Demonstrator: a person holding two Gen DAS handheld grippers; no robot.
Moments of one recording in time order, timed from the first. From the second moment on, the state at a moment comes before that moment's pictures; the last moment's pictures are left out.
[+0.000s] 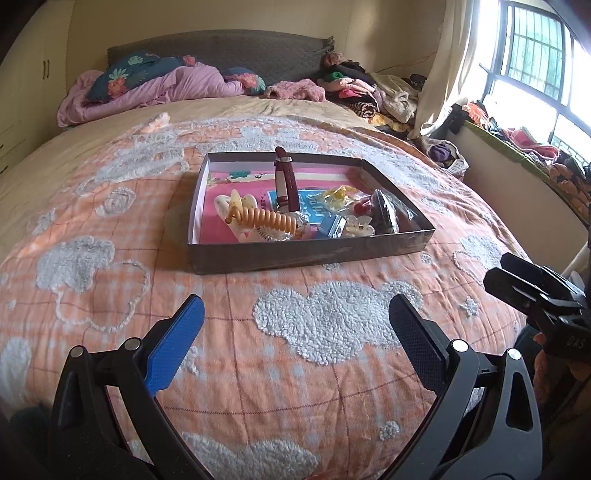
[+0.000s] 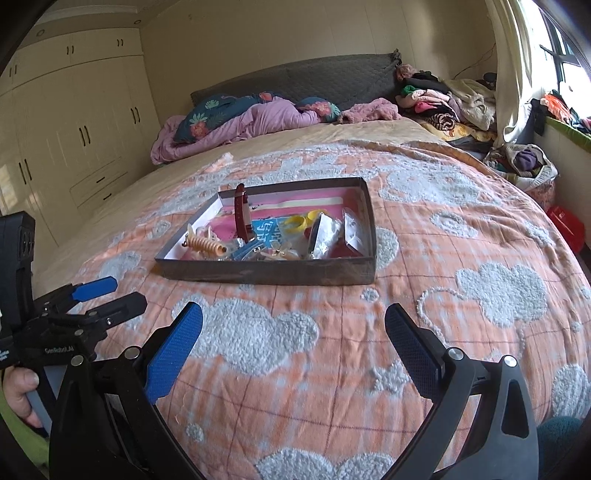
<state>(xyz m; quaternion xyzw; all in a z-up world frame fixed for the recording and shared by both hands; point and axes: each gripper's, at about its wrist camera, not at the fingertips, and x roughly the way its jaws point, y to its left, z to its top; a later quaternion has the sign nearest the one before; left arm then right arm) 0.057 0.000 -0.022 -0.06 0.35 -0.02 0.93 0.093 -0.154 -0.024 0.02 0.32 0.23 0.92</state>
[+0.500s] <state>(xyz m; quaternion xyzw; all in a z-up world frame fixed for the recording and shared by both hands) 0.055 0.000 -0.021 -0.06 0.35 -0.02 0.93 0.090 -0.154 -0.023 0.02 0.32 0.23 0.92</state>
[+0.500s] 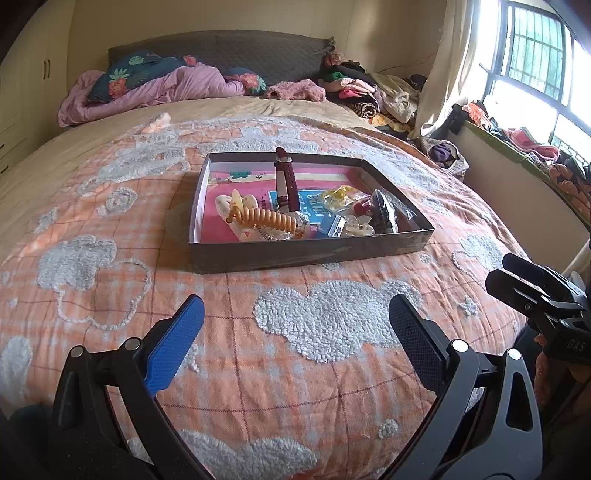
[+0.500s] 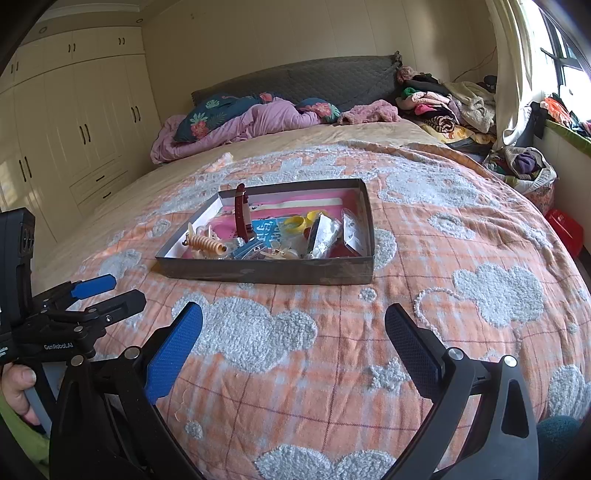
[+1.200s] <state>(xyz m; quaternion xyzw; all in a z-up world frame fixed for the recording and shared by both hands) 0.054 0.003 -0.017 -0.06 0.35 -0.02 0.94 0.089 -0.154 -0.023 0.01 0.32 0.23 0.92</state>
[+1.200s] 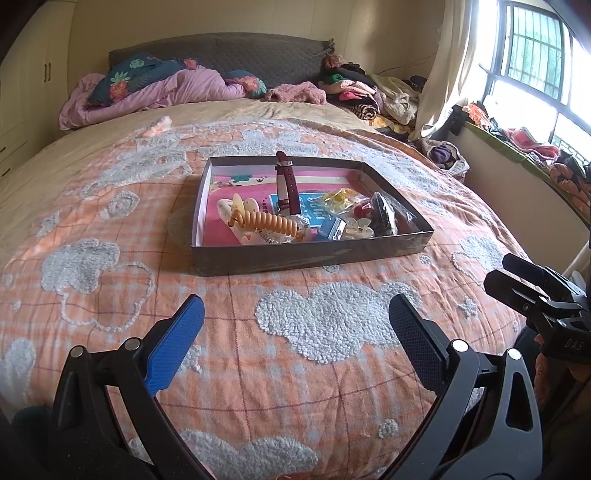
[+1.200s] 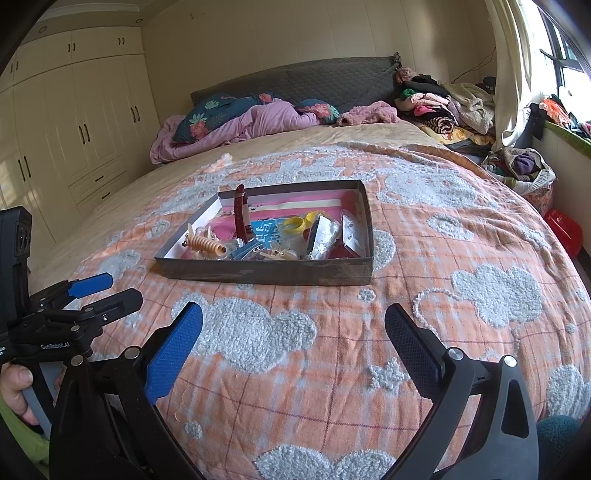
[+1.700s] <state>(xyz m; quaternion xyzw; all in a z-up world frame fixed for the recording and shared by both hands) 0.053 0.004 -0.015 -0.06 0.35 -0.01 0.94 0.089 -0.156 -0.021 0.01 0.32 0.23 0.92</state>
